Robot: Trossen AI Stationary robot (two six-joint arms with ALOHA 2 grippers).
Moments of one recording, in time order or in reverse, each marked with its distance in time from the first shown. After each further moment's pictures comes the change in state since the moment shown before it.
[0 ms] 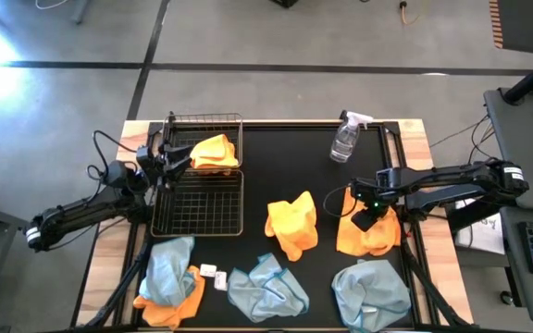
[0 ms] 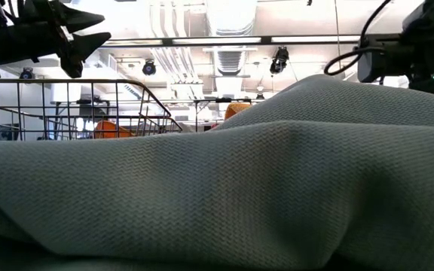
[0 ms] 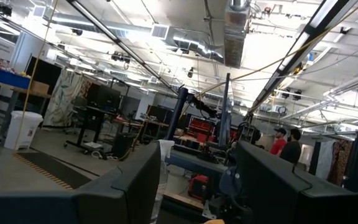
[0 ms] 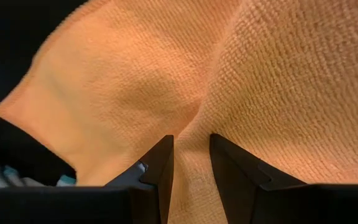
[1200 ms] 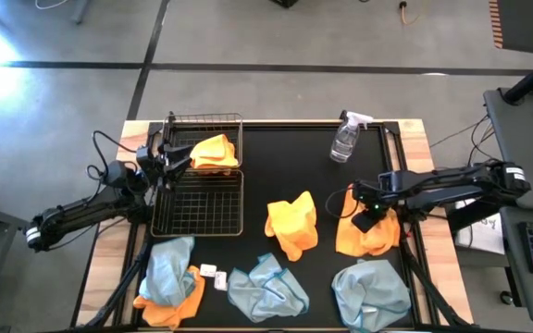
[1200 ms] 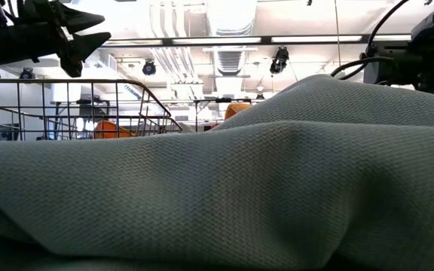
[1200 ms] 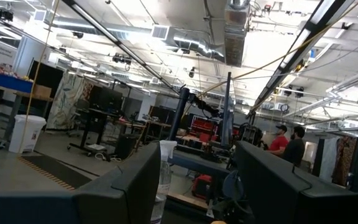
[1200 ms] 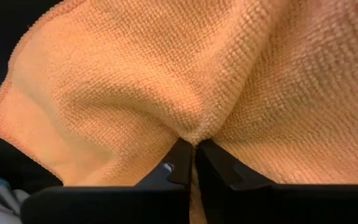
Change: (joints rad) left arm 0.000 0.000 0.000 -0.001 -0.003 0.026; right arm 0.000 0.000 -0.084 0.110 0.003 0.032
